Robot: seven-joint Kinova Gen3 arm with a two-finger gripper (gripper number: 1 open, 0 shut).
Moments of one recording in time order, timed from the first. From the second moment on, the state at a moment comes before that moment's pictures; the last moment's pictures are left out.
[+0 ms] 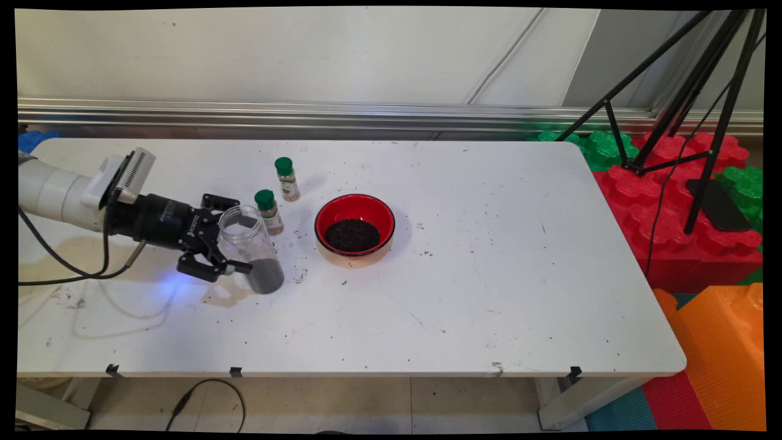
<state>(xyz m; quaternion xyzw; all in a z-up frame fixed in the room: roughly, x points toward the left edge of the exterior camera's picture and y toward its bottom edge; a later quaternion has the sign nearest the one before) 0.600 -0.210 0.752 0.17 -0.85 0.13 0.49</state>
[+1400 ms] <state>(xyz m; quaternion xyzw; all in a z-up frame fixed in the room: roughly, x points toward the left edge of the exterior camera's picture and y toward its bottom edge) 0.586 -0.219 0.738 0.17 -0.83 0.14 0.50</state>
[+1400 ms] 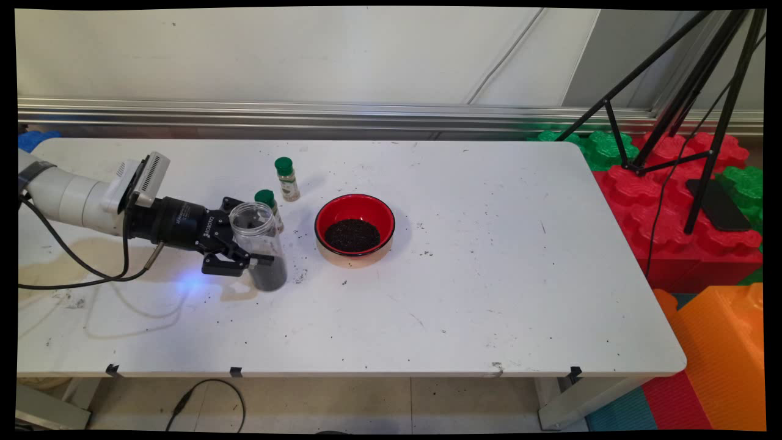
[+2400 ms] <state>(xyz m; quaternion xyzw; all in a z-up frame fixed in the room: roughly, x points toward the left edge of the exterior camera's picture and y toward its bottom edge) 0.572 -0.227 0.772 0.10 -0.84 0.19 0.50</state>
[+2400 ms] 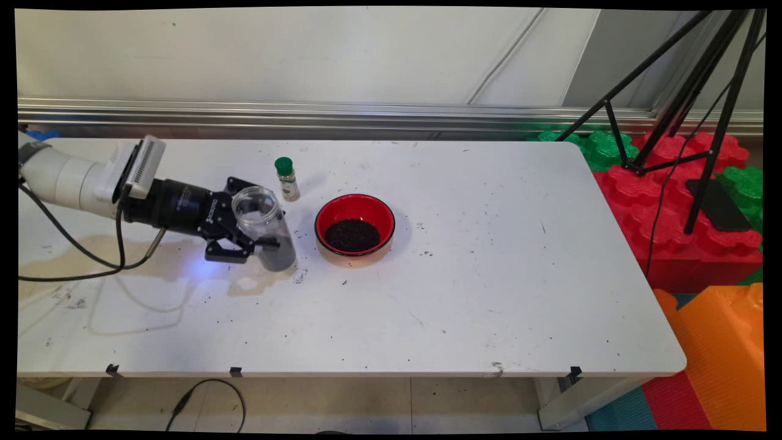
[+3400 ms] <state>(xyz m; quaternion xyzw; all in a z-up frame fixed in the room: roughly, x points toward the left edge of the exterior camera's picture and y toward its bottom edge) 0.547 -0.271 0.824 0.07 -0.83 0.25 0.50</state>
